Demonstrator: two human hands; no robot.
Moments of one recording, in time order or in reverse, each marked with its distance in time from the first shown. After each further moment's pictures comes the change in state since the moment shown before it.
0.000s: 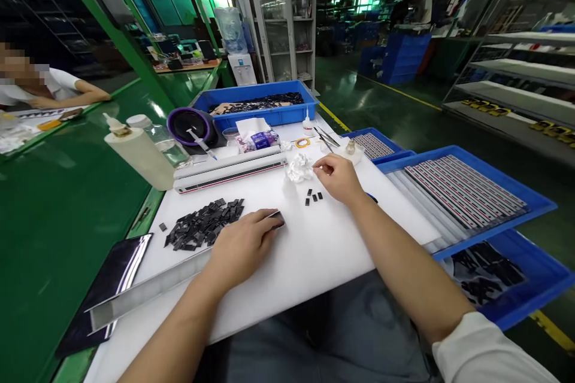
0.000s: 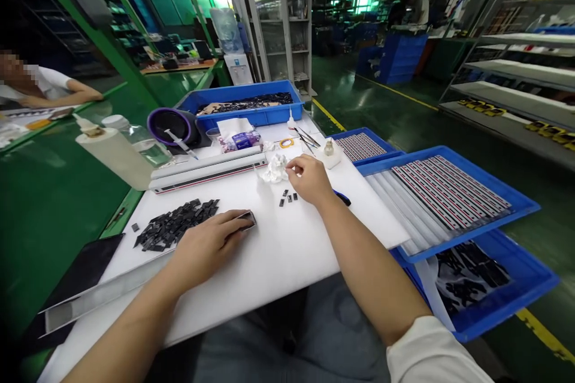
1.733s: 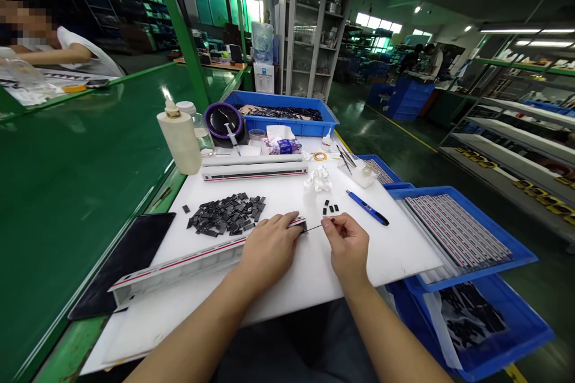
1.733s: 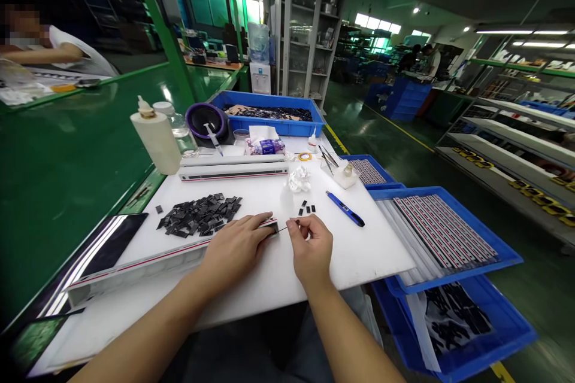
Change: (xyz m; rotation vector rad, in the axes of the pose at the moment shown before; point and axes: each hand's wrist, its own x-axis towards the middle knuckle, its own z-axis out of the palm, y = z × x) left_hand -0.014 0.012 0.012 0.002 0.134 0.033; right_hand -0.105 -0.086 0.042 0.393 0.230 0.297
